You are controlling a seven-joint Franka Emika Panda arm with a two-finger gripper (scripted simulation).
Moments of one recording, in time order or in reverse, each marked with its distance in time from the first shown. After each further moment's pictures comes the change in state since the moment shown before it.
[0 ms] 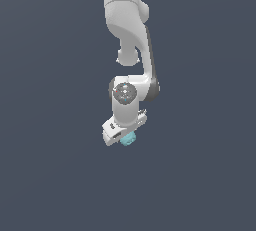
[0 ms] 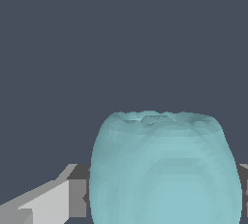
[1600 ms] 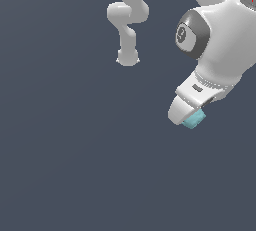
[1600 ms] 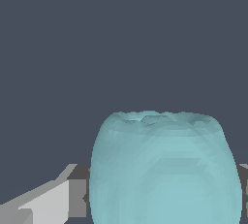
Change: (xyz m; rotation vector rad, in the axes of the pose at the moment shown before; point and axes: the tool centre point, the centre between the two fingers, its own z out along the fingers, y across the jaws) arm 0.135 -0.157 -0.213 -0.001 0.002 -0.003
